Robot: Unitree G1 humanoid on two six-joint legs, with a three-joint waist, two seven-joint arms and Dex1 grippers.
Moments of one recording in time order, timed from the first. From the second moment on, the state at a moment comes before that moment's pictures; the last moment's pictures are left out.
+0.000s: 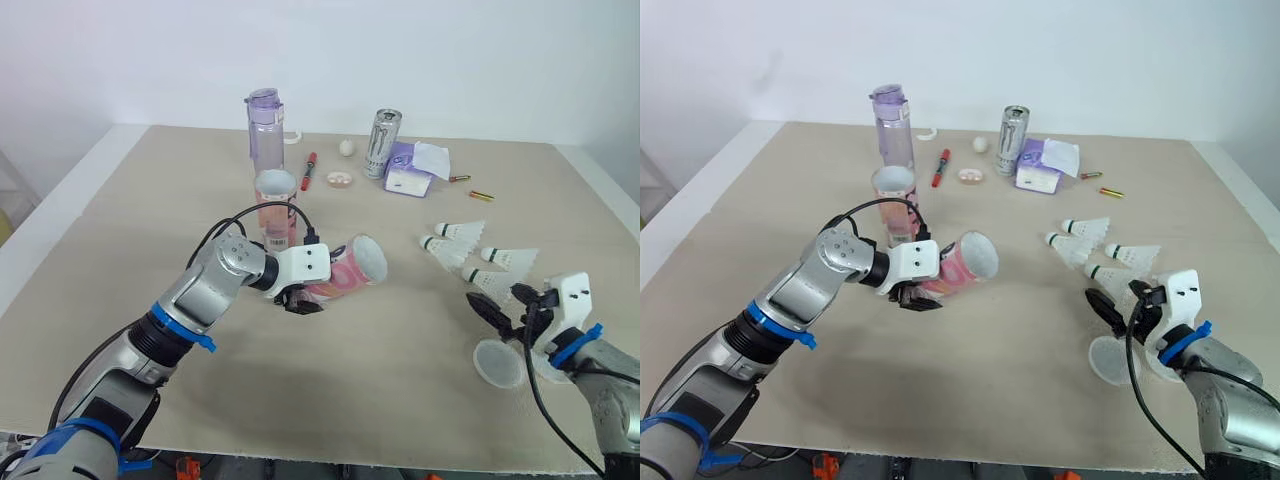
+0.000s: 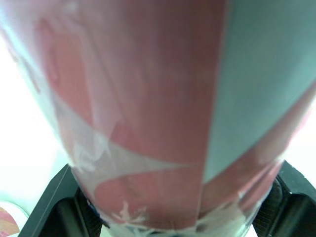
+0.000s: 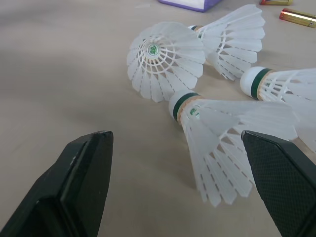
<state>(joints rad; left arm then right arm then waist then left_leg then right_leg) -0.77 0.48 -0.50 -0.03 0.11 0.57 -1.13 0.00 -0.64 -0.39 0.01 0.46 0.35 0.68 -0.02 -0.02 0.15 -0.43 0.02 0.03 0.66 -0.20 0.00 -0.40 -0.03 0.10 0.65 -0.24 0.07</state>
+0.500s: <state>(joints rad) -0.76 0.48 -0.50 -0.03 0.11 0.57 -1.12 -0.13 -0.63 -0.35 0.12 0.44 0.38 0.65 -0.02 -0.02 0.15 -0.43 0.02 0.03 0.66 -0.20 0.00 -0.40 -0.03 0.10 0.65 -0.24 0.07</state>
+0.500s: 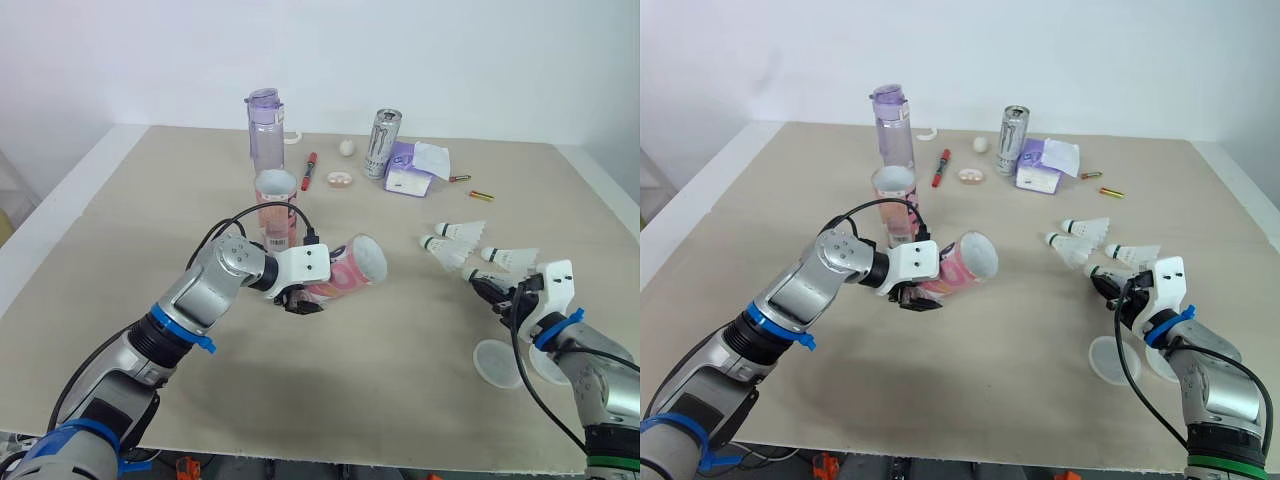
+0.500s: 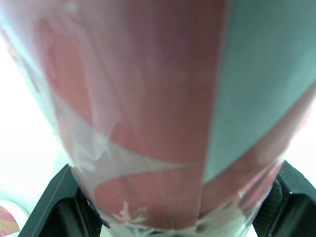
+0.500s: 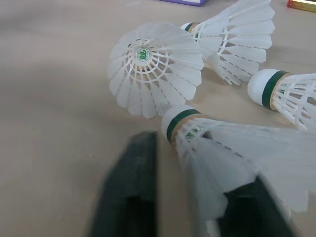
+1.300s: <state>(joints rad) -0.78 0.48 -0.50 0.01 0.11 0.53 -1.13 -0.25 -0.99 -0.27 -0.45 0.43 0.22 0.94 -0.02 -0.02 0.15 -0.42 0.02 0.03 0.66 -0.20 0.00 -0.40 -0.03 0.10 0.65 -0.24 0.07</state>
